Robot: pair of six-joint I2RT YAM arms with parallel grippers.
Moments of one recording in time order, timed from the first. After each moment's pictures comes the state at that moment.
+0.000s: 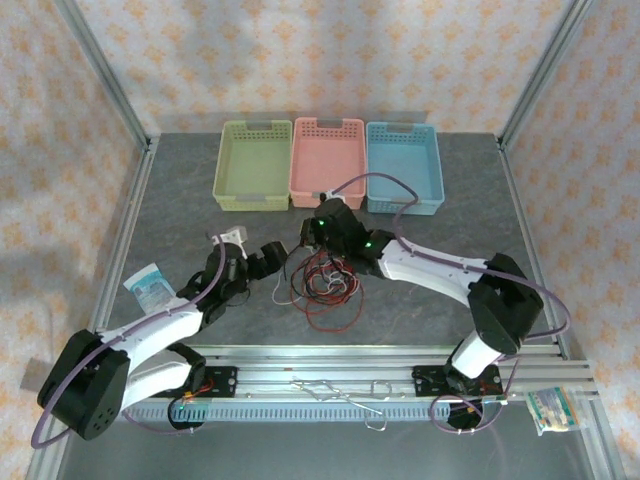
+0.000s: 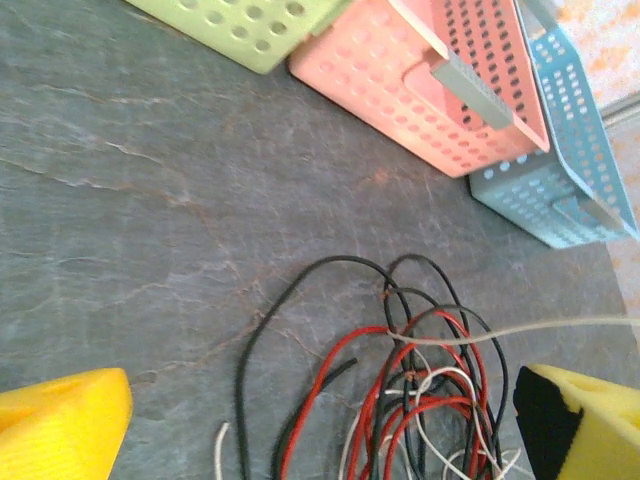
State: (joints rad) left arm -0.45 1.09 0.35 0.22 0.00 -0.82; right arm 0.86 1.59 1.10 -0.09 0.11 0.83
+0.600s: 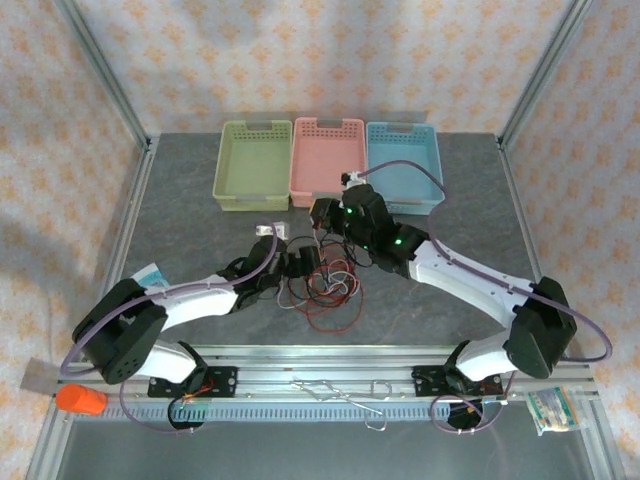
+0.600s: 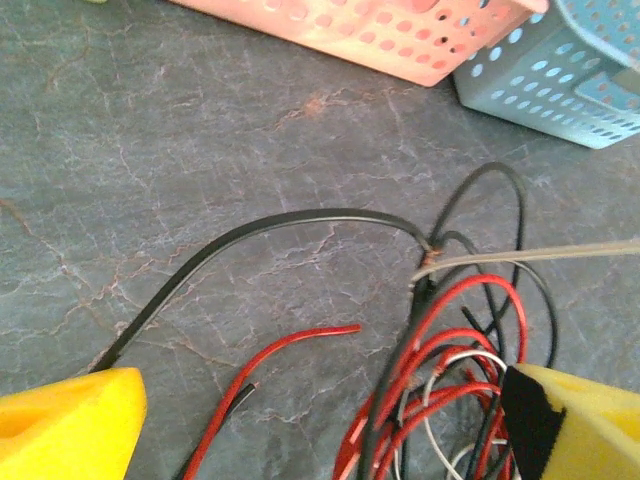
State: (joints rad) left arm -0.66 1.42 0.56 0.24 -0.13 -0.72; right arm 0.82 1.39 1.10 -0.10 0.07 0.87
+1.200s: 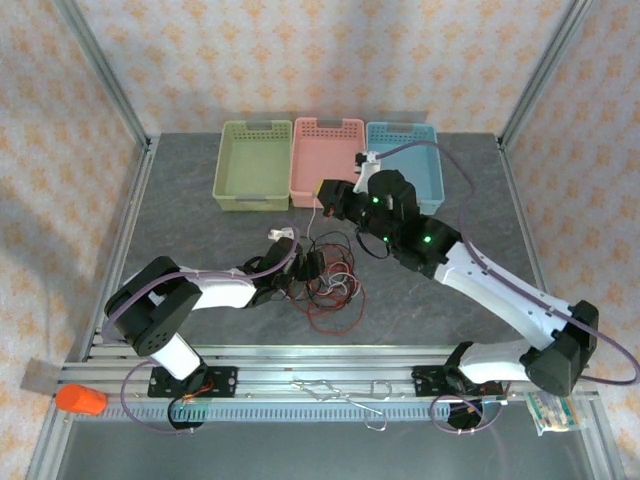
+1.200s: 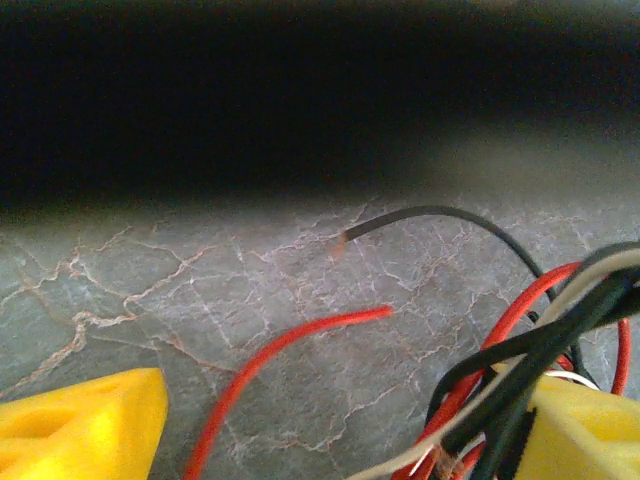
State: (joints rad) left arm -0.69 1.61 0.61 0.27 -0.16 -0.73; right arm 0.81 1.26 1.24 -0.19 0.03 0.78
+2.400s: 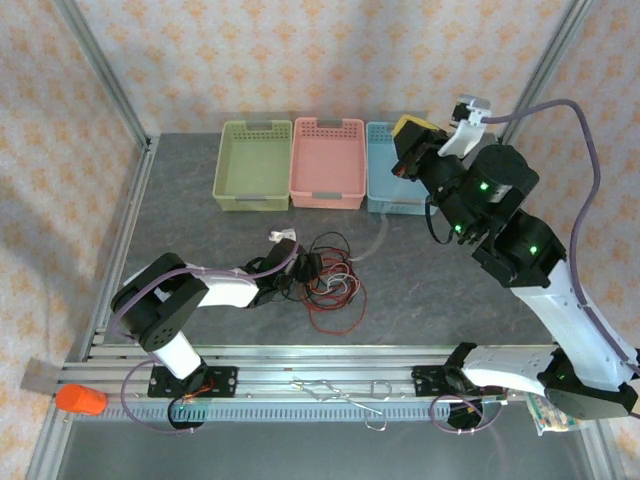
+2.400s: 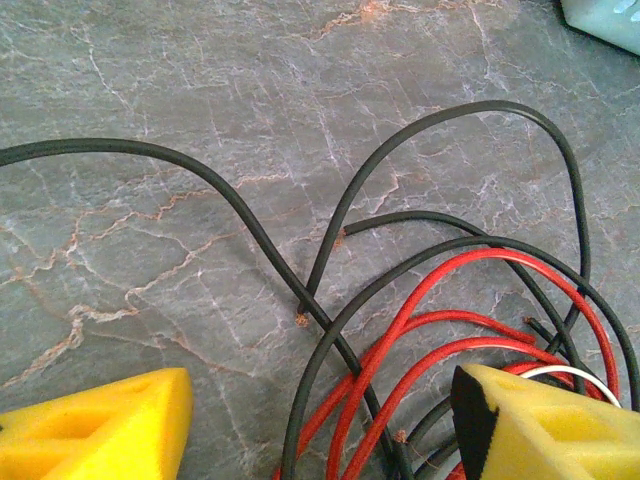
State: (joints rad) left arm -0.69 1.64 0.61 0.30 -0.16 -0.75; right arm 0.80 1.11 1.65 -0.46 0.39 0.46
